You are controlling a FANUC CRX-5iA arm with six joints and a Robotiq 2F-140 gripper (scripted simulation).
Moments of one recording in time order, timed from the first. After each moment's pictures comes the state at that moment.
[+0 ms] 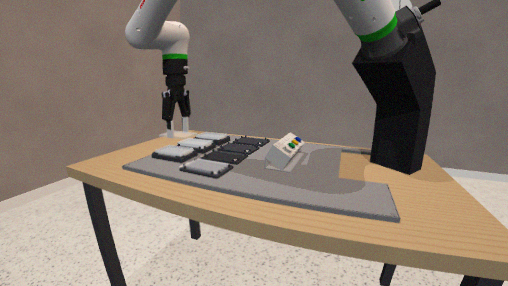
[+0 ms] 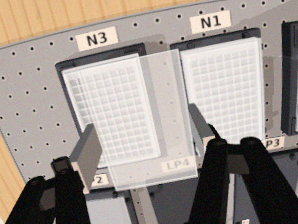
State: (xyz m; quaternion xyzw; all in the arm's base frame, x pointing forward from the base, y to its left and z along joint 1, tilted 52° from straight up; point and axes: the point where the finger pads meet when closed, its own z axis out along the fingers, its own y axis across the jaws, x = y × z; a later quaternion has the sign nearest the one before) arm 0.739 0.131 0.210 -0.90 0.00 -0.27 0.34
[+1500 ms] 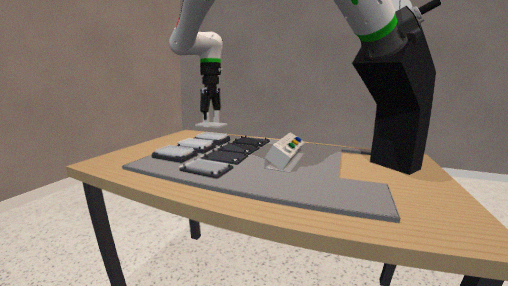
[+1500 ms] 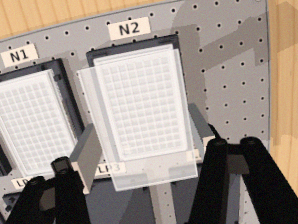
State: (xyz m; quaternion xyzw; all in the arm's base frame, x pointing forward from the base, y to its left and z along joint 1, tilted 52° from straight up) arm 0.772 -0.046 0.065 -0.90 0.00 -0.27 0.34
